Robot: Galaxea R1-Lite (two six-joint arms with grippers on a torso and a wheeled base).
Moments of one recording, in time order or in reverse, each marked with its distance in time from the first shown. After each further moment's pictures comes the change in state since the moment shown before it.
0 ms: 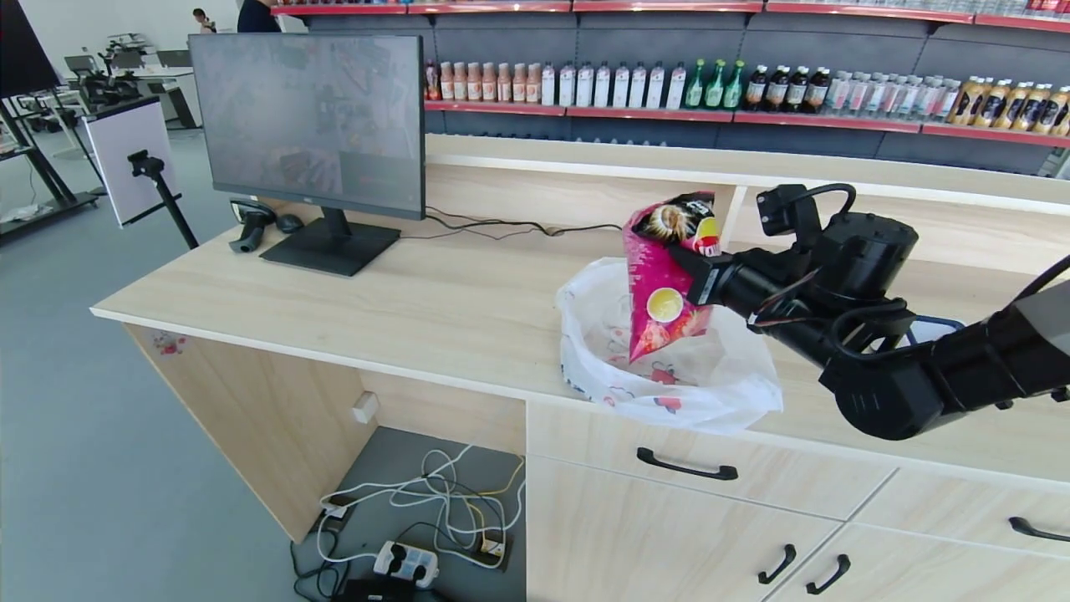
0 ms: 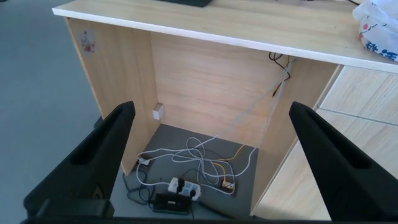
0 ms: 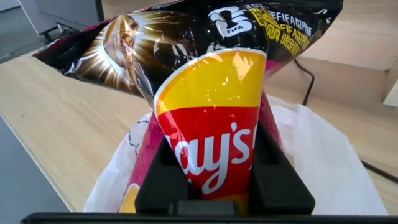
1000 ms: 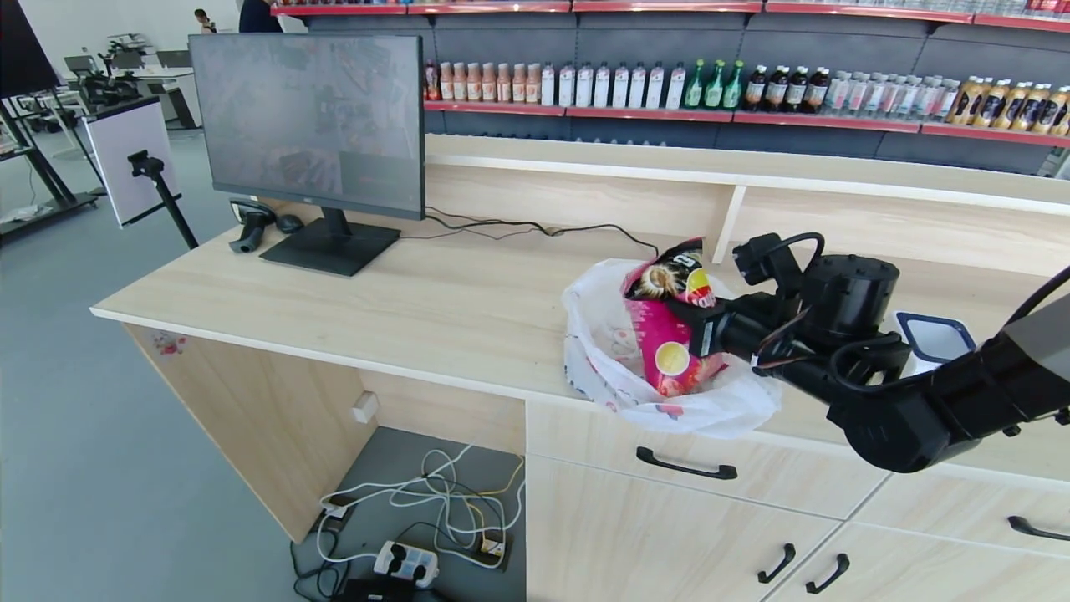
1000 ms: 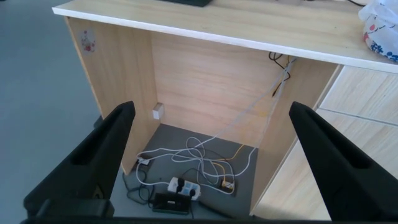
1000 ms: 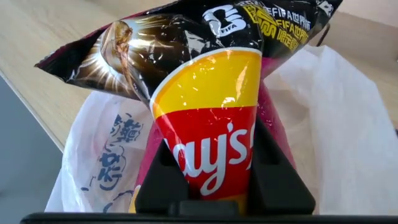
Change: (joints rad) left arm 0.000 0.000 0.000 0.000 0.000 -0.006; right arm -0.001 0.001 0.126 0.060 0.041 -0.148
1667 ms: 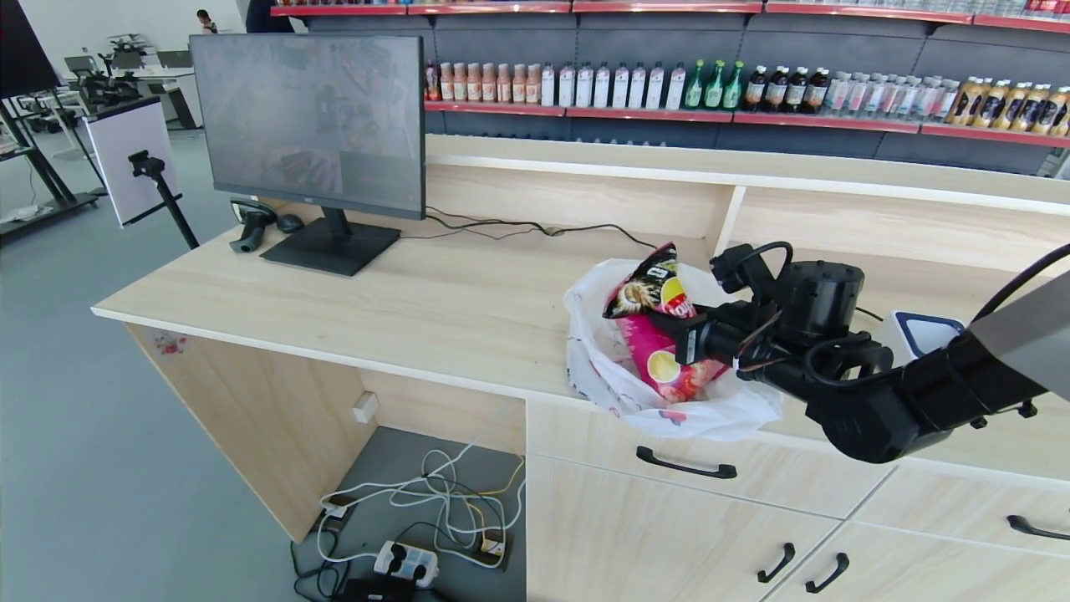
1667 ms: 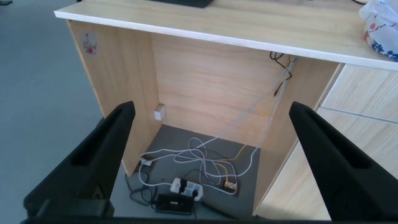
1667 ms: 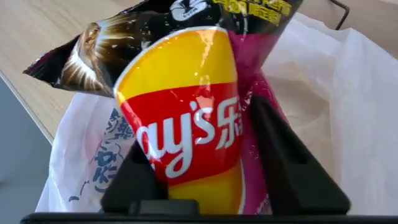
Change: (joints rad) left arm 0.000 0.000 0.000 -0.003 0.000 0.016; right arm 0.002 0.057 -0.065 0.059 0.012 -0.009
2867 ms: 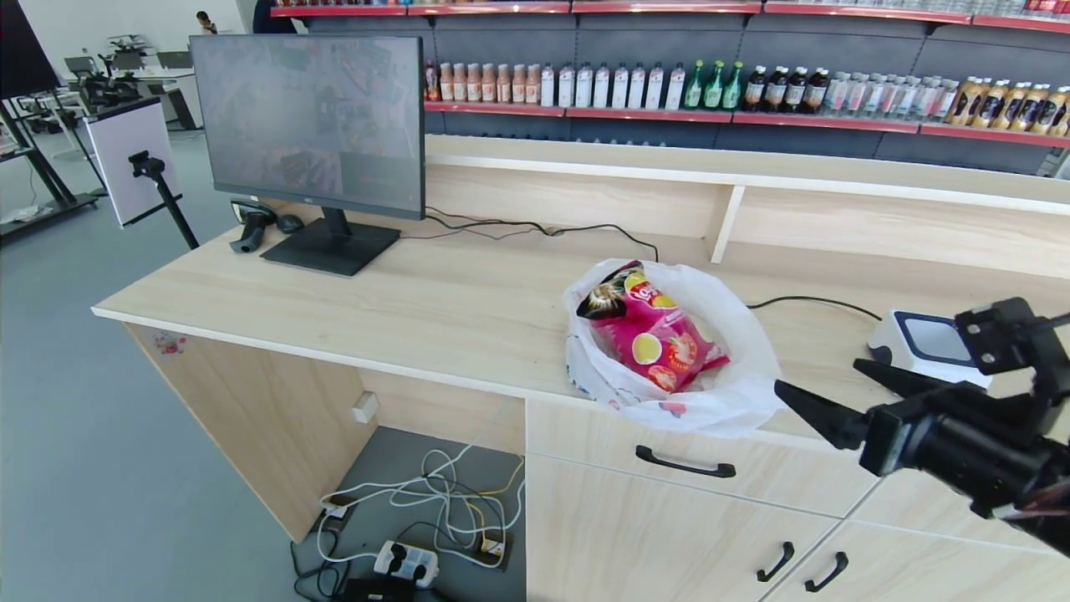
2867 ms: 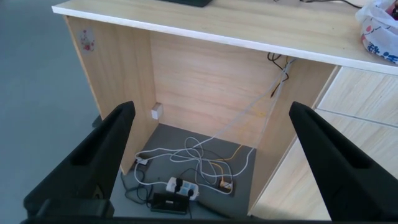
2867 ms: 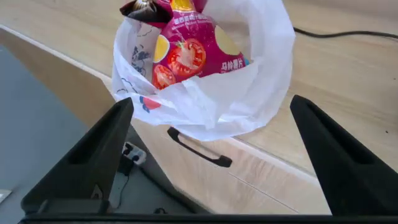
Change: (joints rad) left arm 0.000 0.000 0.000 0.002 0.000 -0.024; right arm -0.022 -0.685 0.711 -0.018 -0.129 0.081
